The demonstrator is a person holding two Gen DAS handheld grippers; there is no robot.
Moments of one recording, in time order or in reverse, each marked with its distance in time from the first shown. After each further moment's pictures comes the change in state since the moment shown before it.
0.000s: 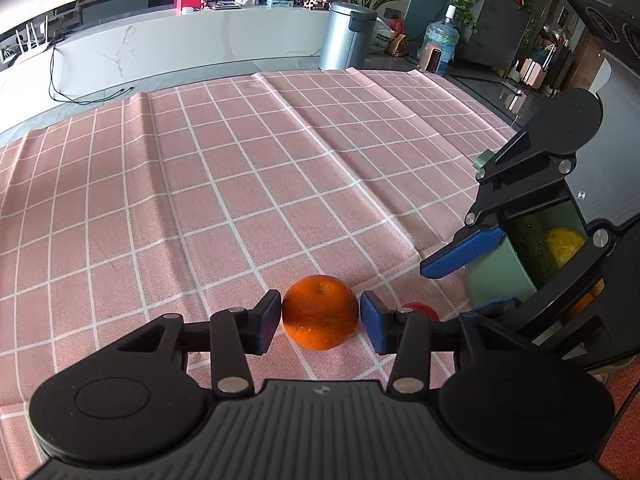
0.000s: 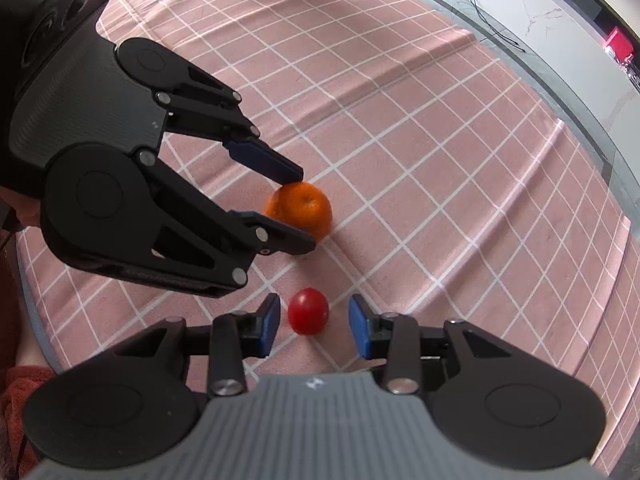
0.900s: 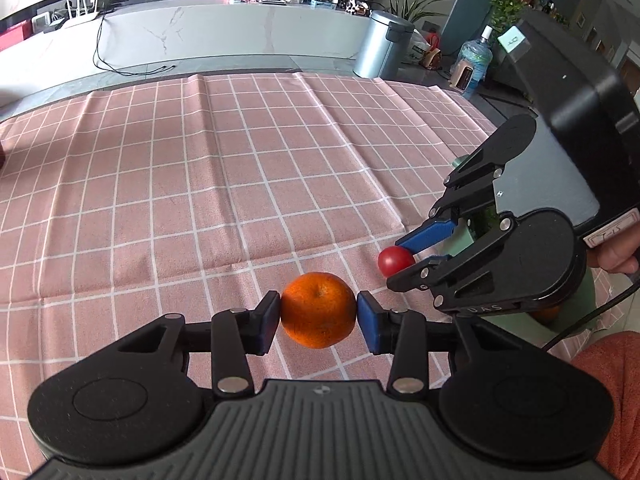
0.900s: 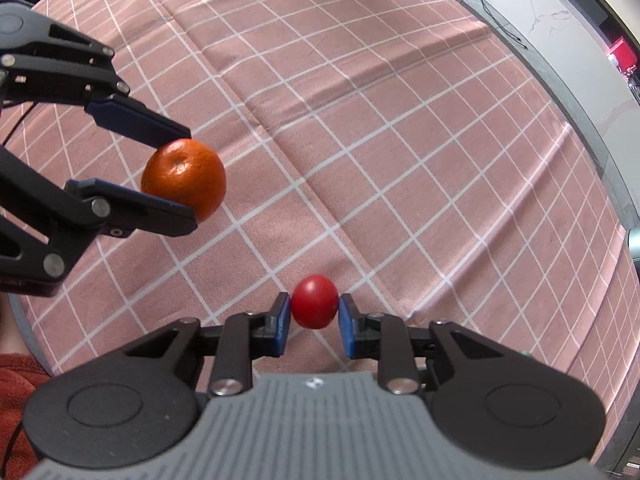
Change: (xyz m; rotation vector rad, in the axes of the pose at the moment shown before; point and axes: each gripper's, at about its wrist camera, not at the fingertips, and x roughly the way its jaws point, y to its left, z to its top) left arm -0.077 -0.010 -0.030 -0.147 -0.010 0.056; right arm 0.011 0.020 0.007 -0.036 0.051 -0.062
